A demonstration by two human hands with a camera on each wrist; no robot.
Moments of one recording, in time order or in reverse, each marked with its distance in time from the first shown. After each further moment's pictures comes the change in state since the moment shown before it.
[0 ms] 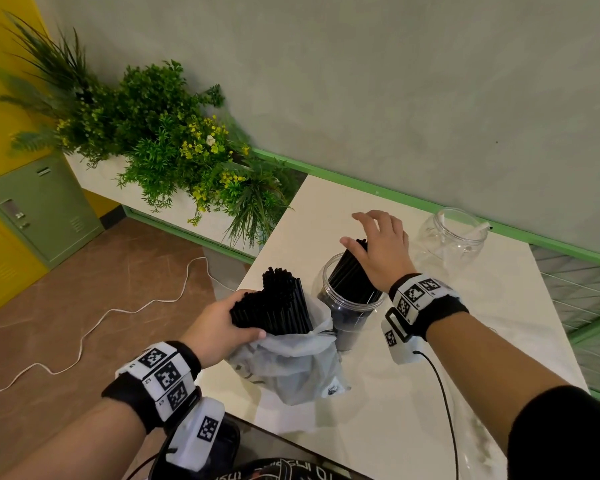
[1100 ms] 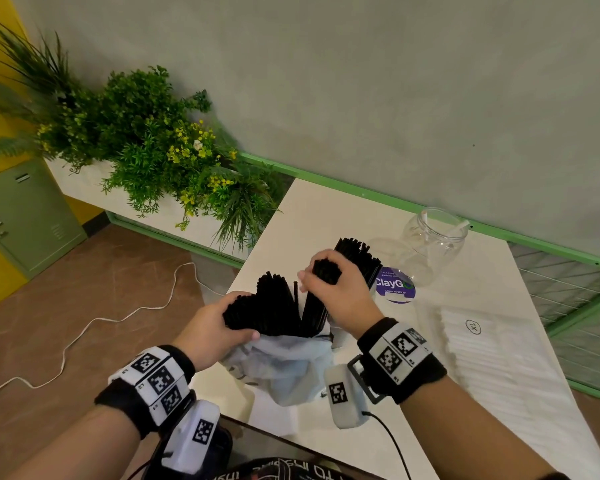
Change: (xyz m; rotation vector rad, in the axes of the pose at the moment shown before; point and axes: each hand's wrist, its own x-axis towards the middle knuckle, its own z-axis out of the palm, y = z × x) left_hand -0.001 -0.010 0.004 -0.013 0.002 0.053; right_hand -0.071 -0.085 -0.011 1.038 -0.104 0.225
